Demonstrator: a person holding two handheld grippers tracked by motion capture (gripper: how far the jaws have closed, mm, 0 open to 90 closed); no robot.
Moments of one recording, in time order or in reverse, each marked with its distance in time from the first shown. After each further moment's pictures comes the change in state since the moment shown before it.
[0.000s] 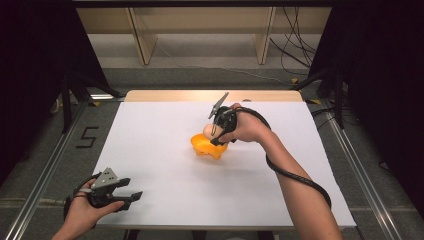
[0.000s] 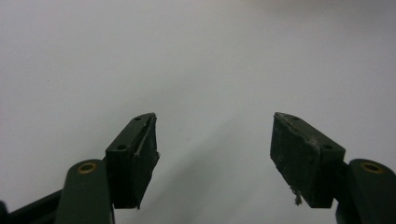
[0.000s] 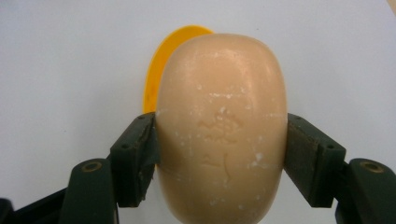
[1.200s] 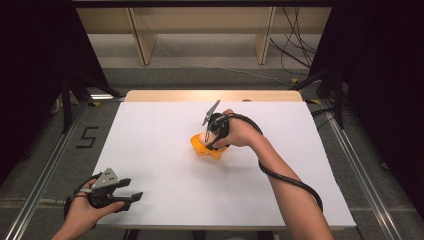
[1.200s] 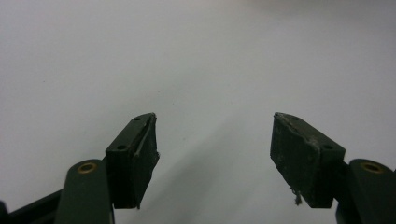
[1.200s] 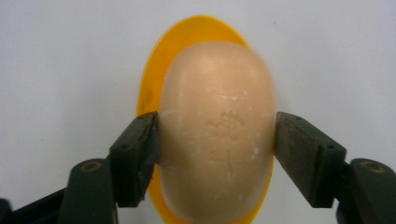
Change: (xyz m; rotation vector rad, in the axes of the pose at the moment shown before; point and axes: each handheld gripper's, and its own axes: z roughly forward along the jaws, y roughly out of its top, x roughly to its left) left arm 0.000 0.000 0.000 0.001 -0.014 0.026; right arm 0.006 0.003 0.031 0.013 0.002 -0.023
